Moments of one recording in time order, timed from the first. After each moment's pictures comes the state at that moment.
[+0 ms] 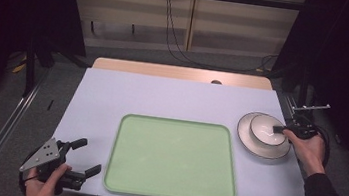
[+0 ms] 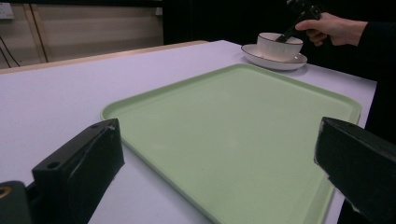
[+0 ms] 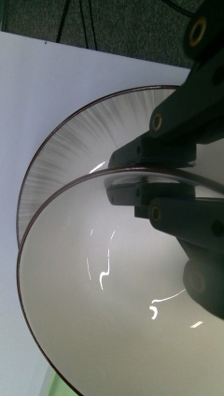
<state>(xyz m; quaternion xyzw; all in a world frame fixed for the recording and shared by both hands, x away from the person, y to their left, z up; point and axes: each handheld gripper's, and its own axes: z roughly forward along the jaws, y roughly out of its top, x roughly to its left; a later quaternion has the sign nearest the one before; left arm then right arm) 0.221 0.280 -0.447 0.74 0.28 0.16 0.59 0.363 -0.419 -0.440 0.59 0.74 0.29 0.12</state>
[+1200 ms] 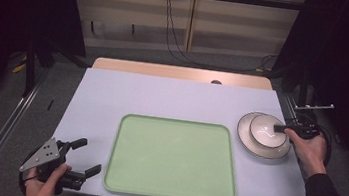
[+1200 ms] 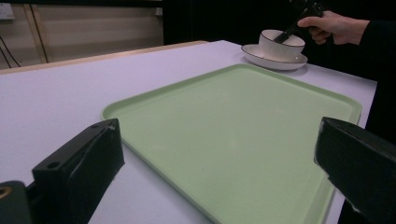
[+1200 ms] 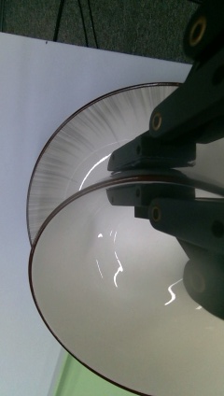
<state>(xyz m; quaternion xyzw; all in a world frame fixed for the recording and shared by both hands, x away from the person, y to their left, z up) 0.221 0.281 -0.447 0.74 0.28 0.16 0.59 0.359 -0.421 -0.434 0.60 0.73 0.31 0.12</state>
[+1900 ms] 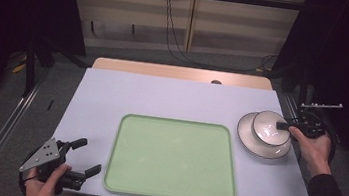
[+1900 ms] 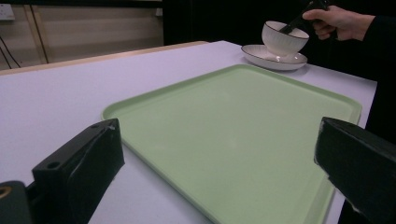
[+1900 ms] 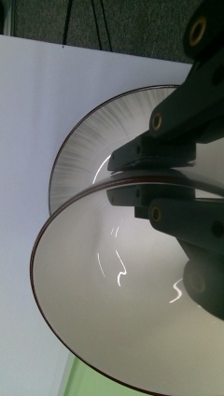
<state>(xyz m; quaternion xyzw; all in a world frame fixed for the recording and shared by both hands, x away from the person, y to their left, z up) 0.221 0.281 -0.447 0.74 0.28 0.16 0.59 0.353 -0.425 -0.418 0.59 0.72 0.34 0.12</state>
